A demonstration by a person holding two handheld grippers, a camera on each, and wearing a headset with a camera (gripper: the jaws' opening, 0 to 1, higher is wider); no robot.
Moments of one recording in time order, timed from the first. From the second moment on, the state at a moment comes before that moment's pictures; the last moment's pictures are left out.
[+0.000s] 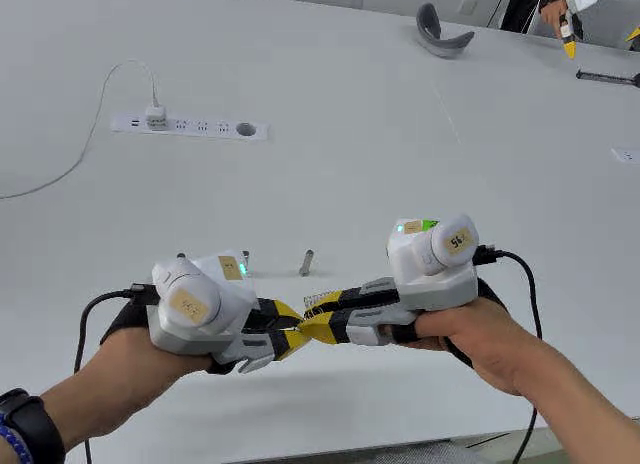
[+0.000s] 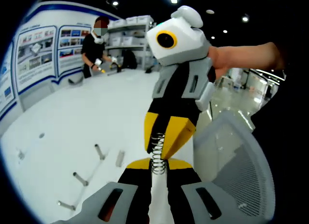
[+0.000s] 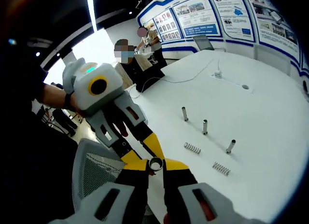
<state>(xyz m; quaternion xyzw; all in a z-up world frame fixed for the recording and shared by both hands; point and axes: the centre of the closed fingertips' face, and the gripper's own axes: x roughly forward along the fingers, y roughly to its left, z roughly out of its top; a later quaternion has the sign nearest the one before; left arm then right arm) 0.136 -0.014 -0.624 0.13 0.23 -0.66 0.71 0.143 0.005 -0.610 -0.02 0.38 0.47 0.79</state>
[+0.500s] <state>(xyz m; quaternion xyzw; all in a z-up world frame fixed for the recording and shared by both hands) 0.130 -0.012 -0.613 0.13 0.21 -0.68 0.69 0.133 0.008 -0.605 -0.12 0.40 0.55 0.73</state>
